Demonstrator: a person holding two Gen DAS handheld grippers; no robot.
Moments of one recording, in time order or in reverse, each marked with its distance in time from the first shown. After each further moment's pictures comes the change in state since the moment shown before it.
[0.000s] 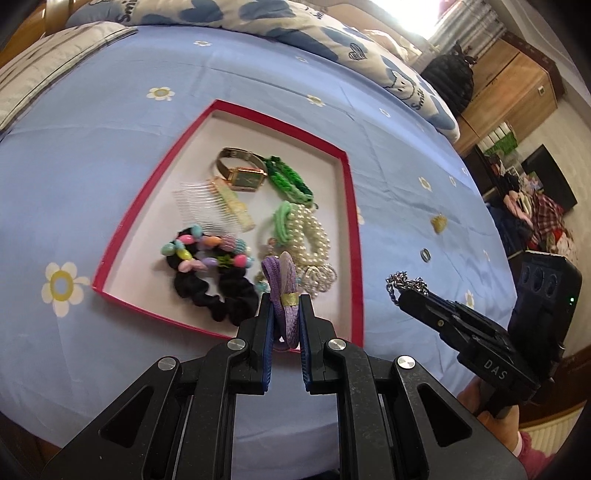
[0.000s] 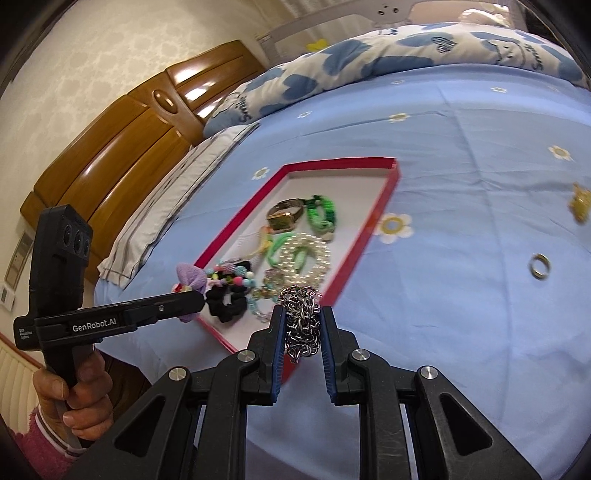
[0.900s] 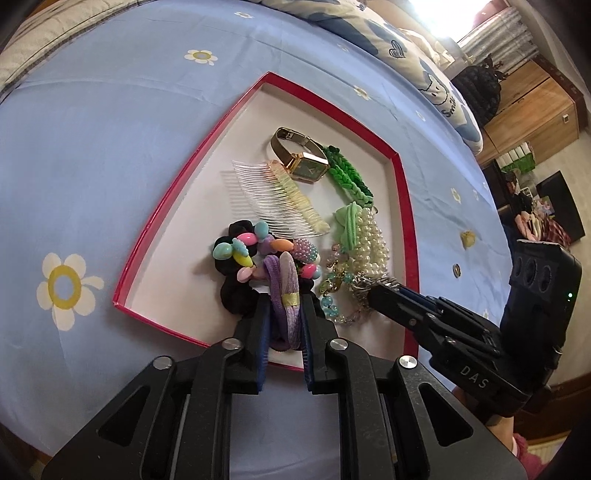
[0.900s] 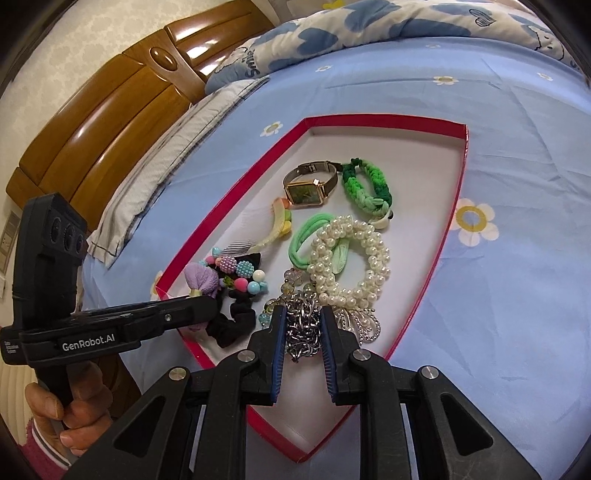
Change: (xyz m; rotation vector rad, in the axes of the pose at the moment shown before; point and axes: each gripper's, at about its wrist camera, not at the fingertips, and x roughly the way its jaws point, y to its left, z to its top) left arm 0.029 0.050 0.010 -0.110 0.067 0.006; right arm 0.082 0.024 0.016 -0.036 0.158 -0.003
